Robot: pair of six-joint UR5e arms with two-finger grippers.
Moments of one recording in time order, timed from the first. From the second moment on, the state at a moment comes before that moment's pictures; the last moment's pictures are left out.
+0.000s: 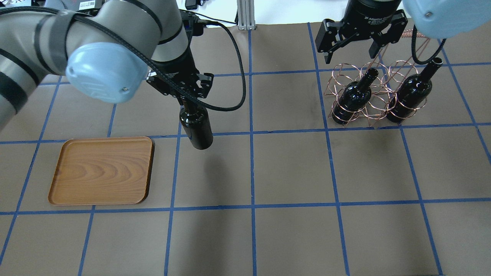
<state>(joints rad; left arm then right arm) -1.74 -1.69 -1.55 -1.46 1.60 -0.06 1.64 -1.47 1.42 -1.61 -1.63 0.00</state>
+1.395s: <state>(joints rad) -1.20 -1.61 -1.66 -1.51 1.63 0.46 1.64 -1.53 1.44 -1.48 -1.60 -0.02</state>
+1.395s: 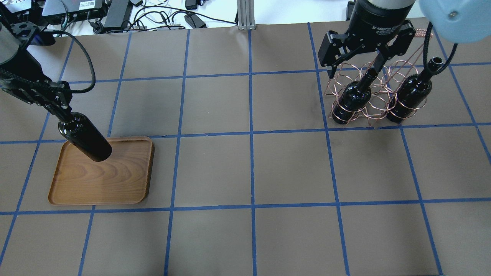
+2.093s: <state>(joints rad) -1.12 -1.63 -1.71 -1.51 1.62 0.50 1.64 -1.54 1.46 -1.47 -1.61 -0.02</state>
